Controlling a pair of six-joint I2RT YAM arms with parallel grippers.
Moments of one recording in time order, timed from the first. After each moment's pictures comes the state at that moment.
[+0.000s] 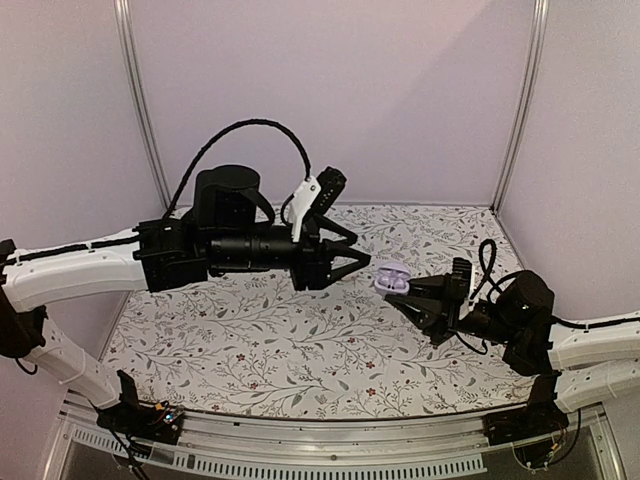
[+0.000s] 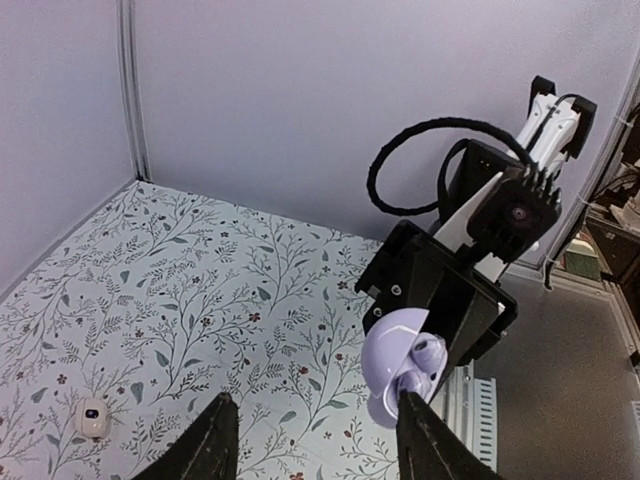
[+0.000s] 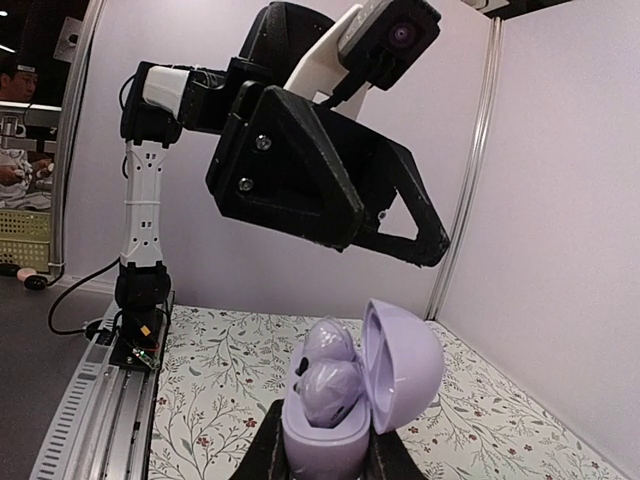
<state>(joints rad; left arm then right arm) -1.10 1.40 1.23 -0.05 0.21 -0.09 0.99 1.03 0.34 0.94 -0.30 -0.14</state>
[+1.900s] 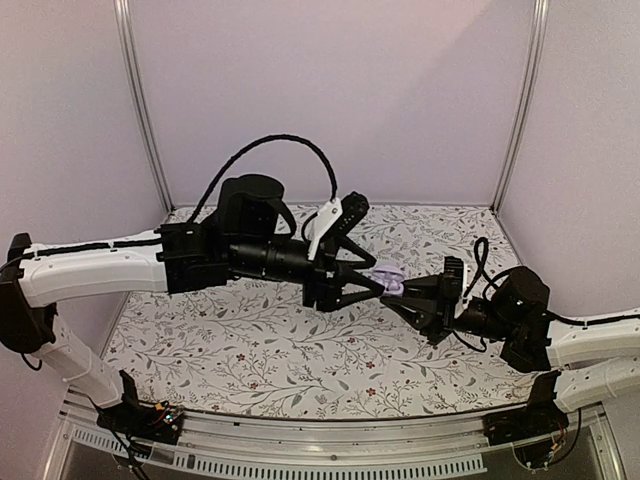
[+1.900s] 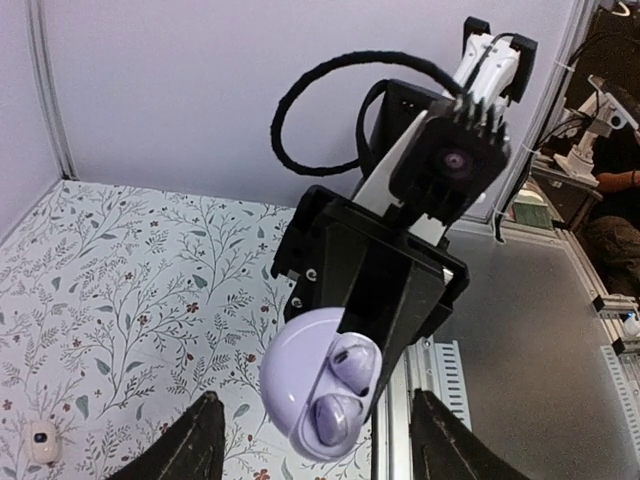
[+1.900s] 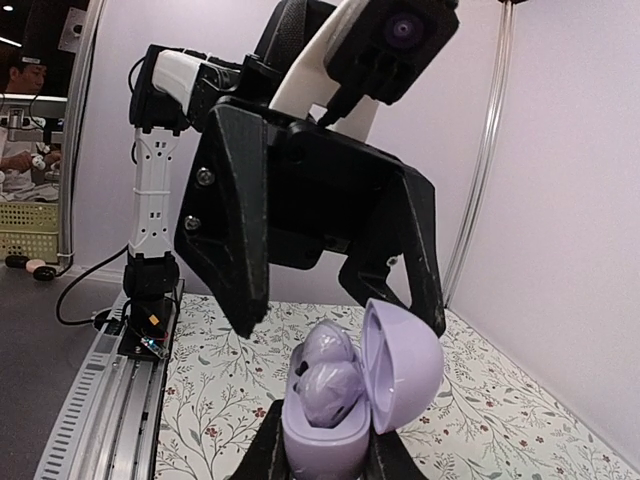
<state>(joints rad) -1.11 1.51 1.25 -0.04 0.40 -0.04 0.99 1.05 0.37 0.89 -0.33 -0.14</state>
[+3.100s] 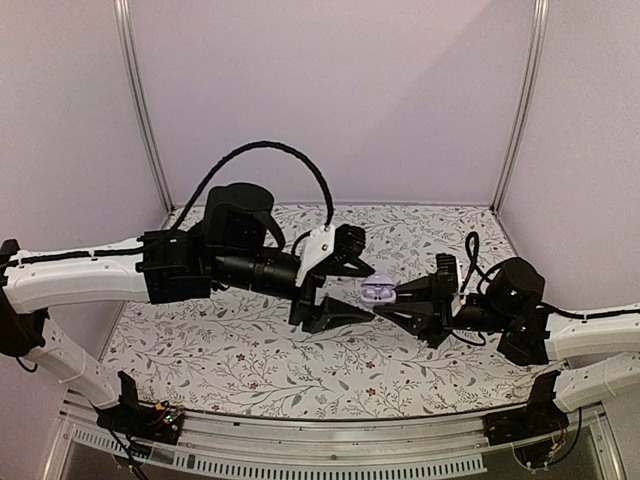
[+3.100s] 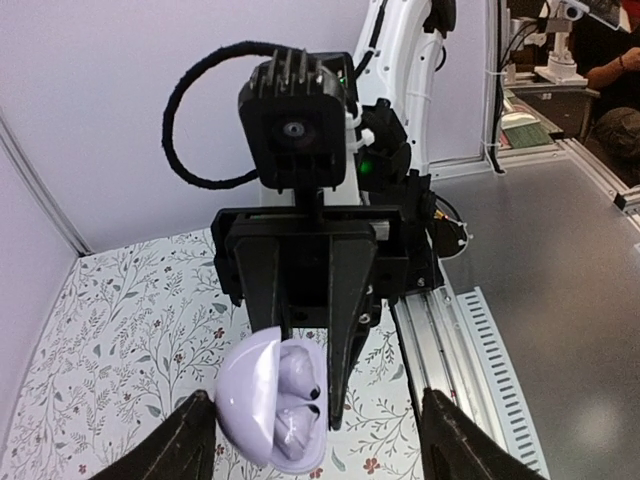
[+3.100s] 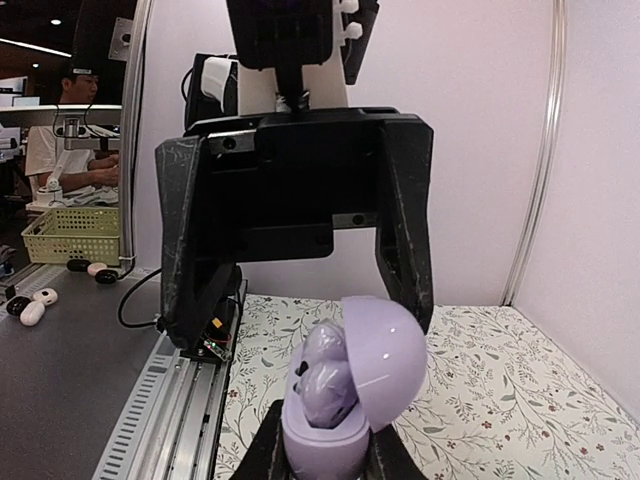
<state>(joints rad) -1.18 1.42 1.21 -0.10 0.39 0.29 0.98 1.08 0.44 0.82 -0.49 -0.06</state>
